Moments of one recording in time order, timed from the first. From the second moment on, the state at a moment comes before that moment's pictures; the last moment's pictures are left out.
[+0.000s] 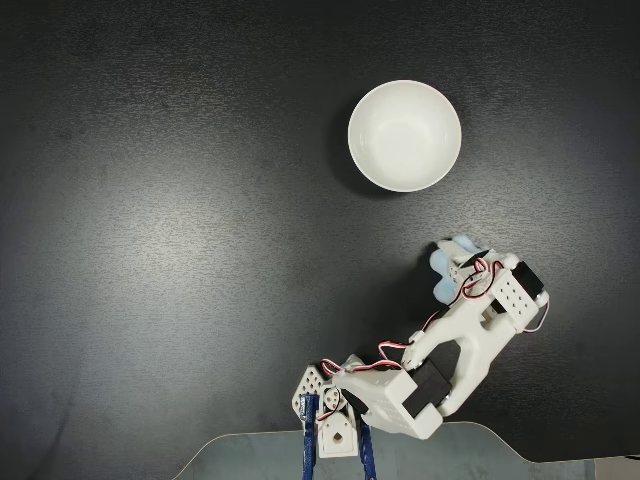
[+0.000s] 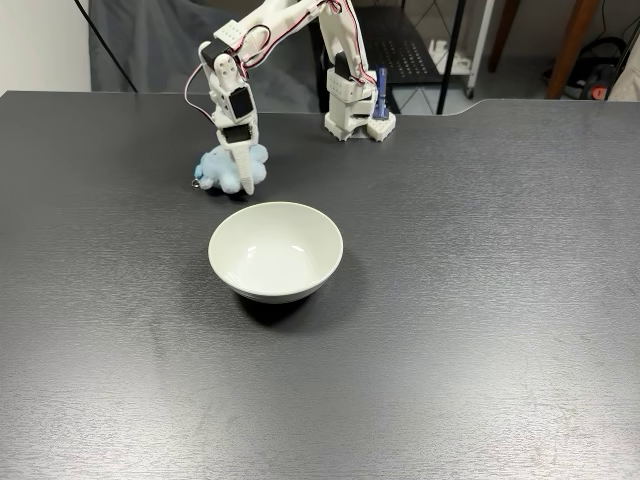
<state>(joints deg) 56.5 74.0 96.8 74.9 -62.2</state>
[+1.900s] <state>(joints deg) 47.4 79.5 74.5 83.2 -46.4</state>
